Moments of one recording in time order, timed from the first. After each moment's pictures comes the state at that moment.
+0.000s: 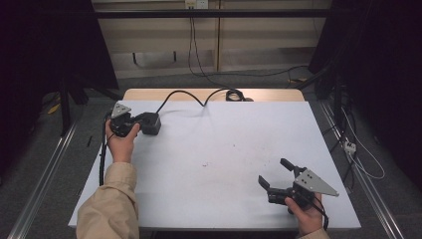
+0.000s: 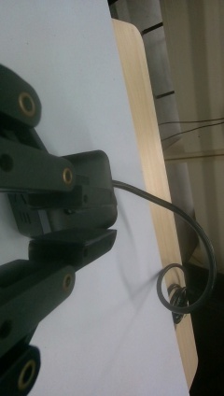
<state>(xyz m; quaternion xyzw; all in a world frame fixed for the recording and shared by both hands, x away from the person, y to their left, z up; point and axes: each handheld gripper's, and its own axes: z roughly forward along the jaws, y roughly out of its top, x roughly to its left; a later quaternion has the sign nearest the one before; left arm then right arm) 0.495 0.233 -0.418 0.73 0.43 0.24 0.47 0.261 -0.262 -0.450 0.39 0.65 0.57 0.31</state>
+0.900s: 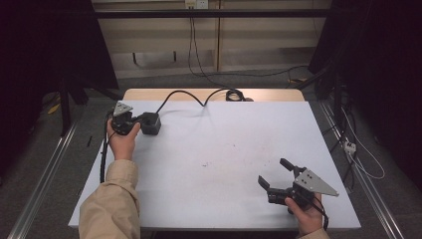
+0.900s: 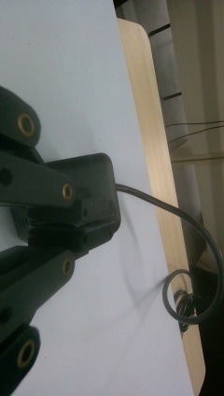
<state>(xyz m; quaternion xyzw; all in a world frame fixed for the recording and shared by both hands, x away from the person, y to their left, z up) 0.502 0.230 -0.419 0.74 0.44 0.24 0.46 0.261 -0.262 -0.450 0.38 0.65 0.57 0.31</state>
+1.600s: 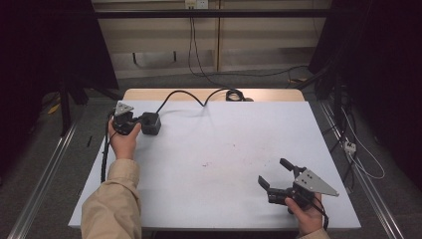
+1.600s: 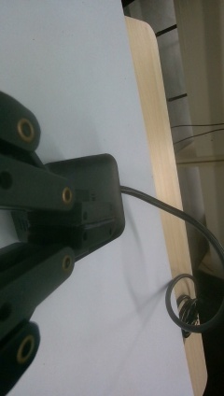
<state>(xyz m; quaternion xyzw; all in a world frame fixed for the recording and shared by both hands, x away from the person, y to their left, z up) 0.504 0.229 -0.424 0.74 0.45 0.23 0.45 0.261 -0.263 -0.449 0.38 0.65 0.57 0.31</state>
